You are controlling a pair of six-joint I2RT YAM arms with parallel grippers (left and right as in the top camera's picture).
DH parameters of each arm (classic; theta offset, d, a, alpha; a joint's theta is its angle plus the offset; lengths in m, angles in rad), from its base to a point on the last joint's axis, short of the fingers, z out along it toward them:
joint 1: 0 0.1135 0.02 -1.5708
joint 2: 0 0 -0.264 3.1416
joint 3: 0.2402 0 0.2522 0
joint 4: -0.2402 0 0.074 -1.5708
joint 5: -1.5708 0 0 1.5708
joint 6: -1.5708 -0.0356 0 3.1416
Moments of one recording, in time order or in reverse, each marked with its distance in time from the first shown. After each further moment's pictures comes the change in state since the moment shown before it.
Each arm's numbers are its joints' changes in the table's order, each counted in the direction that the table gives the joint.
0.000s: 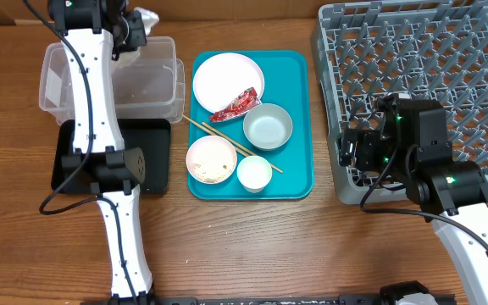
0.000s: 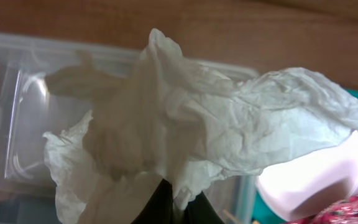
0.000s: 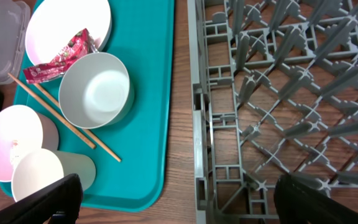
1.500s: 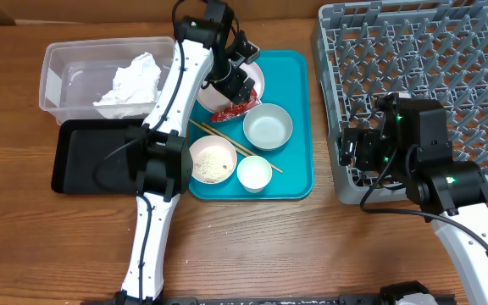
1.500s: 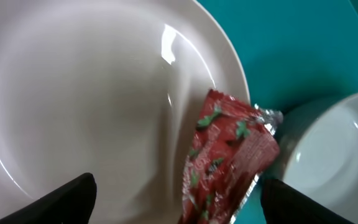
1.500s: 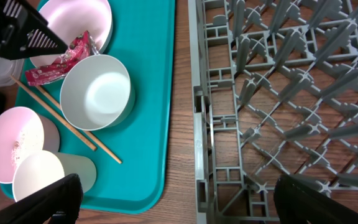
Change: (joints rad) left arm -0.333 0.017 -0.486 0.261 -0.225 -0.547; right arm 0.000 0.000 0.000 0.010 0.000 0.000
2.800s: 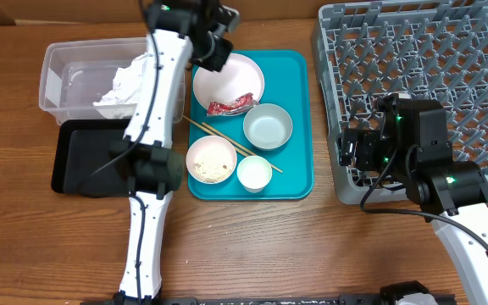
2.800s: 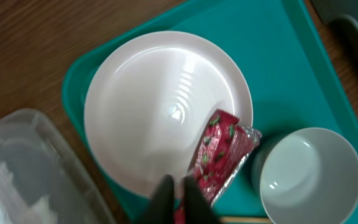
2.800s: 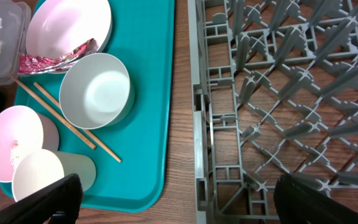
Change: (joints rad) left arm 0.067 -0.003 0.335 -0.179 0.002 0.187; right arm 0.000 0.000 0.000 -0.005 -0.001 0.000
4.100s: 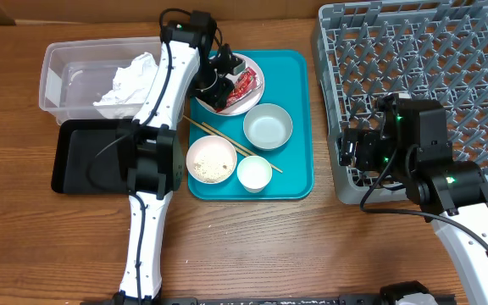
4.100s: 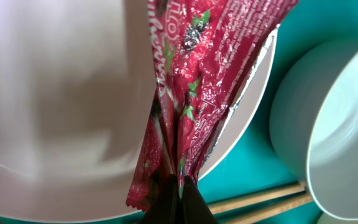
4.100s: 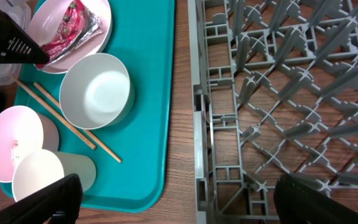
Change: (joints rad) left arm -0.005 -0.003 -0.406 0.068 -0.068 -0.182; right arm 0.000 0.000 0.000 0.001 0.000 0.000
